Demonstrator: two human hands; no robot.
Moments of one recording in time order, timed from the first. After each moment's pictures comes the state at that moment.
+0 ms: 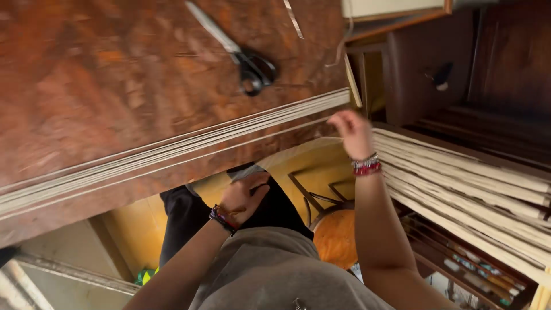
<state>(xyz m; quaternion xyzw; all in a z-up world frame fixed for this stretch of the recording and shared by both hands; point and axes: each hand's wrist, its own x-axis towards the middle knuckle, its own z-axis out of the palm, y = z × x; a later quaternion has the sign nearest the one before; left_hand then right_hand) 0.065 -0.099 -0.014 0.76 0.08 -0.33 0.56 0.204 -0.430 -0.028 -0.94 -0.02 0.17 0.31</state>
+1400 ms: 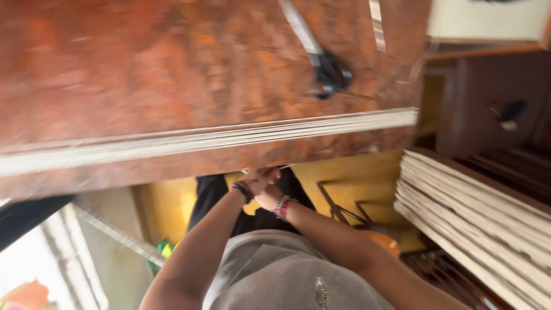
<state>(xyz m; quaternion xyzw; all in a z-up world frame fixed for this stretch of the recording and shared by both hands) -0.017 -0.075 -0.251 0.64 0.16 -0.34 0.67 -0.037 -0.240 -0.256 -0.85 -0.13 0.36 0.36</state>
